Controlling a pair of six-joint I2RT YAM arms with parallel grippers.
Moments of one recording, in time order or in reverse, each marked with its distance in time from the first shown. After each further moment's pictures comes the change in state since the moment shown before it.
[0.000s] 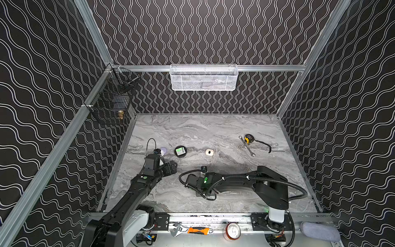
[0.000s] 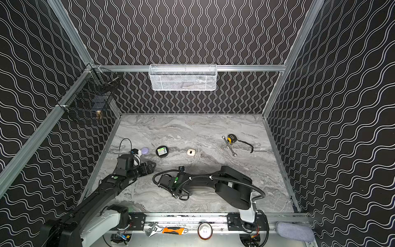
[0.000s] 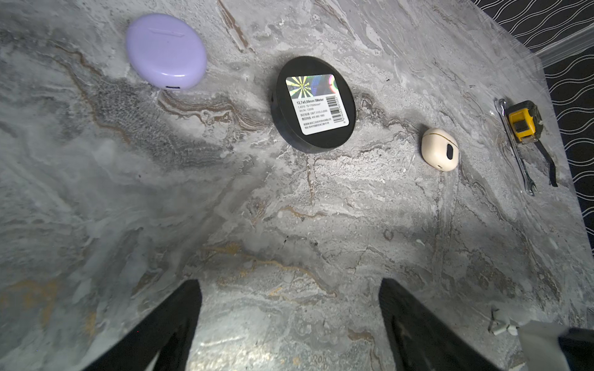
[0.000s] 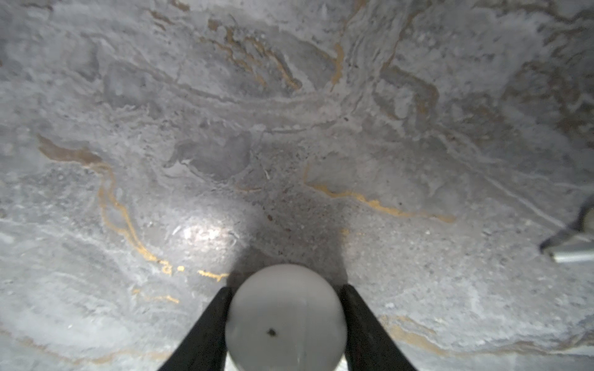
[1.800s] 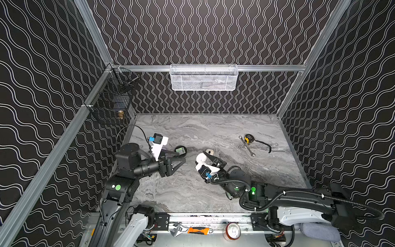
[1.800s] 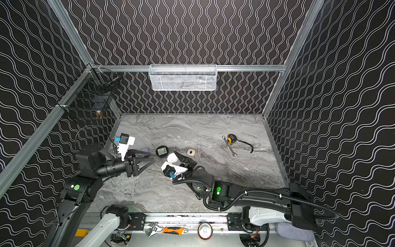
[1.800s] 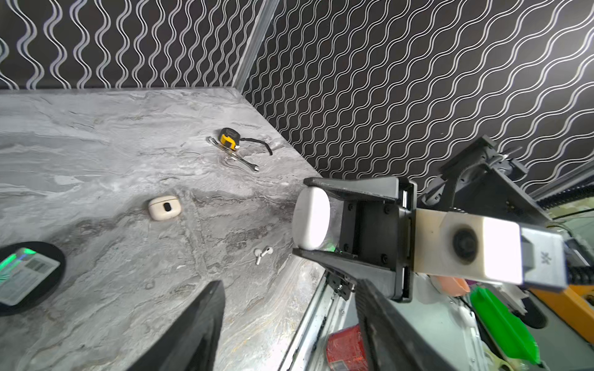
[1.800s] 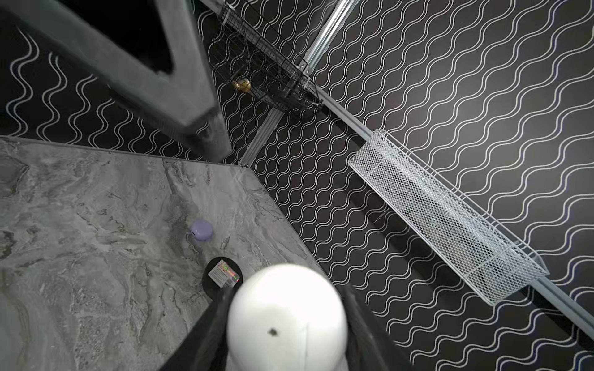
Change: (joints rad) left arm 0.000 -0.271 0.546 -0.383 0.724 0.181; right arm 0.068 -0.722 -0.407 1.137 0.283 -1.783
